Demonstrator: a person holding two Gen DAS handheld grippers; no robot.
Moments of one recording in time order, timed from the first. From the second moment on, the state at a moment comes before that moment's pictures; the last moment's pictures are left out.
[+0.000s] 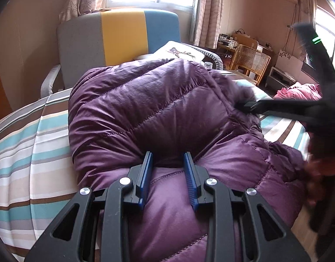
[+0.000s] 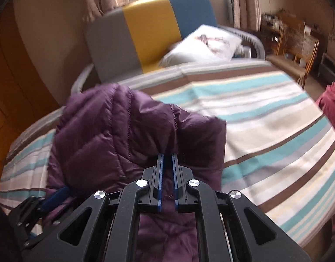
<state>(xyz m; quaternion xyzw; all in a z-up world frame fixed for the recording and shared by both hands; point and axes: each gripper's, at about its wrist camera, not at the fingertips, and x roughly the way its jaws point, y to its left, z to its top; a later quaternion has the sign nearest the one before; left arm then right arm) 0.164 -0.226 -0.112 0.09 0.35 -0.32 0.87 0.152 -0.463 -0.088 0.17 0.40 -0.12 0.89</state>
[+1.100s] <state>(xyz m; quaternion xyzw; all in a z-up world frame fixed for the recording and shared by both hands) 0.203 -0.212 -0.101 0.08 0.38 -0.28 0.88 0.106 -0.466 -0.113 0.18 0.35 -0.11 0.91</state>
